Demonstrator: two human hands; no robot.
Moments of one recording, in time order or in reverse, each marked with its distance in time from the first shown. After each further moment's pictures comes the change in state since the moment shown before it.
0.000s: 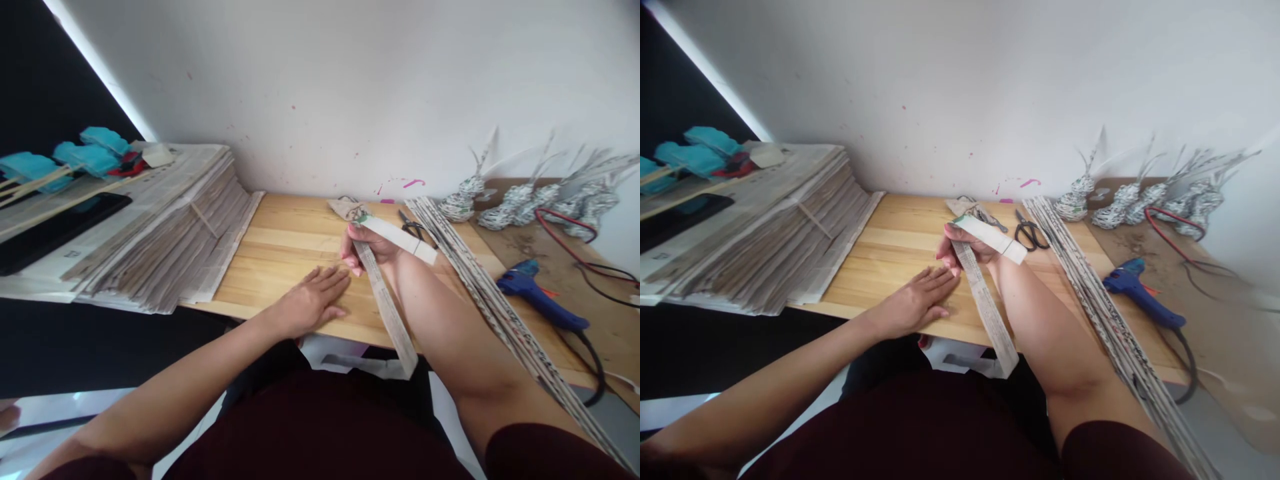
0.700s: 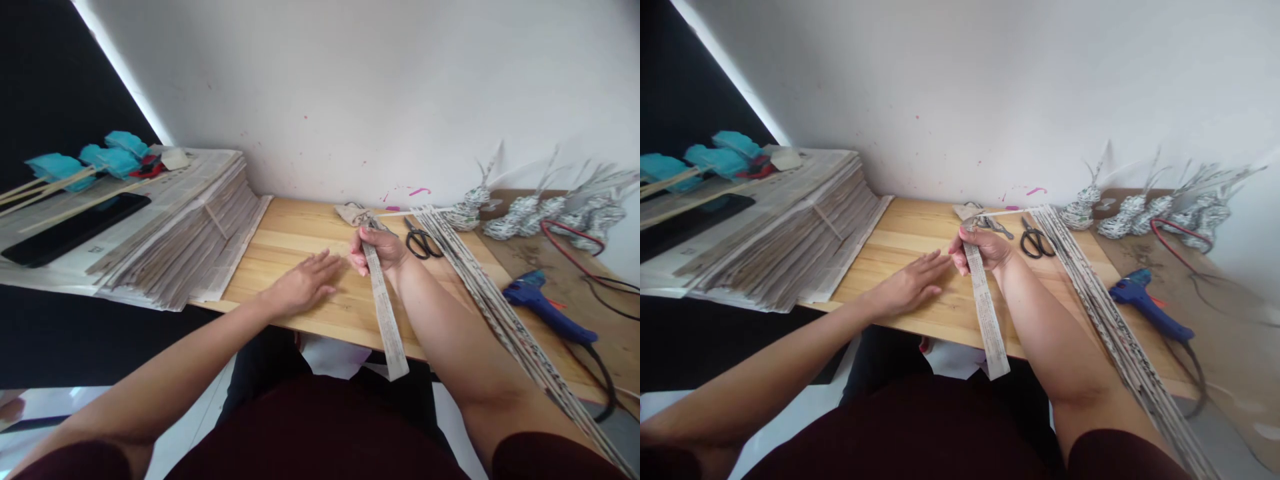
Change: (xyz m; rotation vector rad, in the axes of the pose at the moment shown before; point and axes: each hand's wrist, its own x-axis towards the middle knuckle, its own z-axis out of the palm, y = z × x) left_hand 0.002 -0.021 -0.028 0.133 0.027 -0.033; right_hand 0.001 0.004 -0.002 0.028 0.104 -0.060
